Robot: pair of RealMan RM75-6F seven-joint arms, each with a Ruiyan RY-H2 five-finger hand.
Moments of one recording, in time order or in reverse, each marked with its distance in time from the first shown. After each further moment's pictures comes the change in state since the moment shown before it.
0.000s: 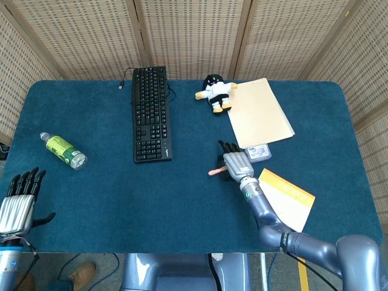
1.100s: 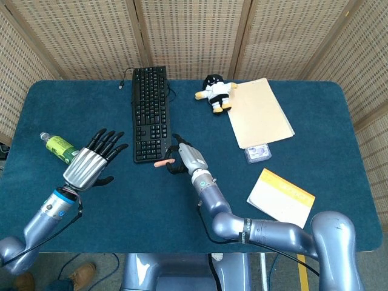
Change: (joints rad) left arm -0.438 -0.052 -0.103 0.129 0.270 -0.250 -0.119; right arm 0.335 -0.038 0.240 -0.252 0.658 0.084 -0.020
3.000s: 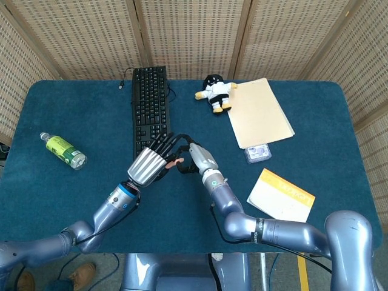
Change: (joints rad) left arm -0.244 -0.451 -0.024 0.317 -0.071 0.000 0.120; right arm -0.036 0.097 -0.060 -0.069 -0.005 -0.016 0.079
